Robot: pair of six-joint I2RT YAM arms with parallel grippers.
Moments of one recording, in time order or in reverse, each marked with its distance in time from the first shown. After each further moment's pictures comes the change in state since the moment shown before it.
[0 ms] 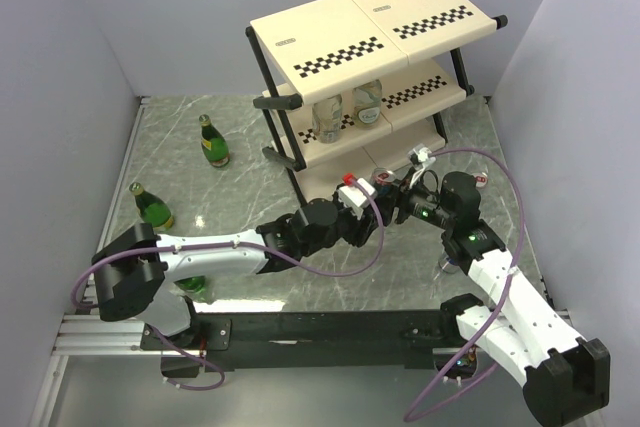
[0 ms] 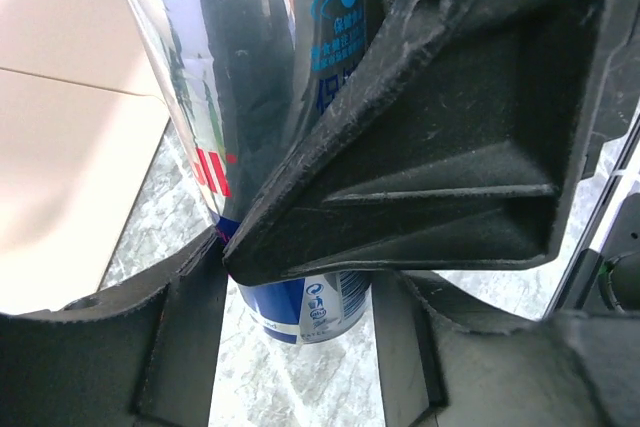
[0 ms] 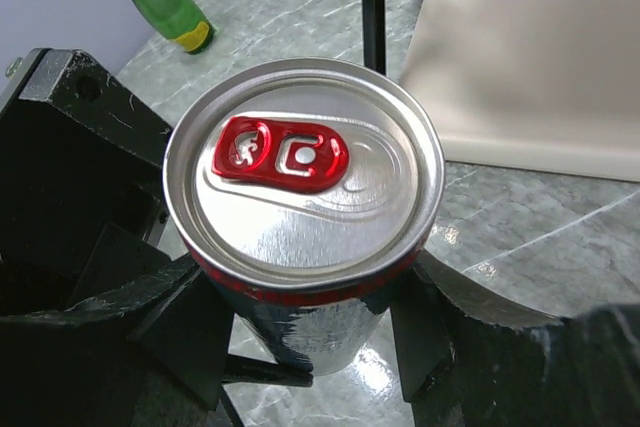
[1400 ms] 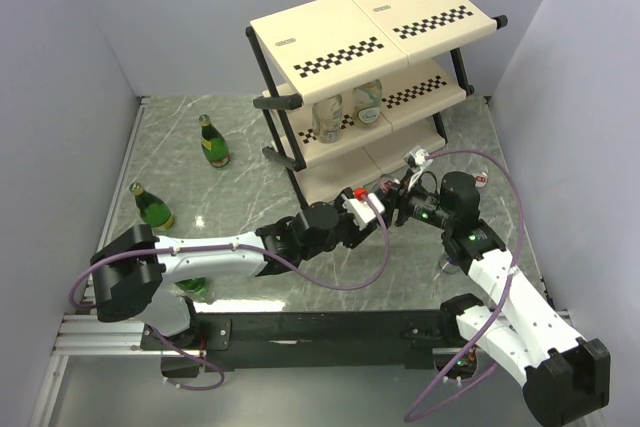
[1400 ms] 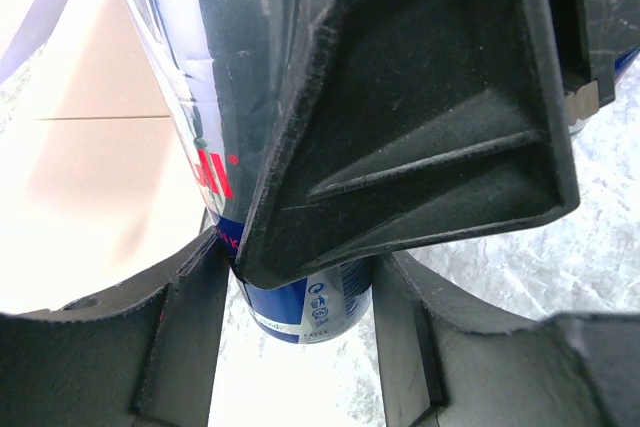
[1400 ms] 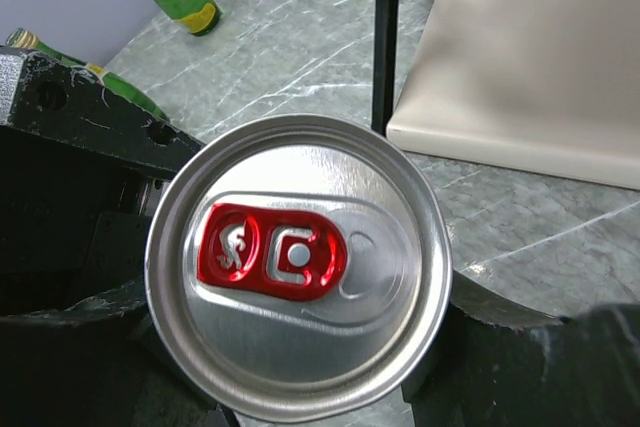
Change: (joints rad) left arm -0.015 -0.010 -0.008 -0.023 -0.026 0.273; right arm 0.000 0.000 0.003 -0.025 -0.041 -0.063
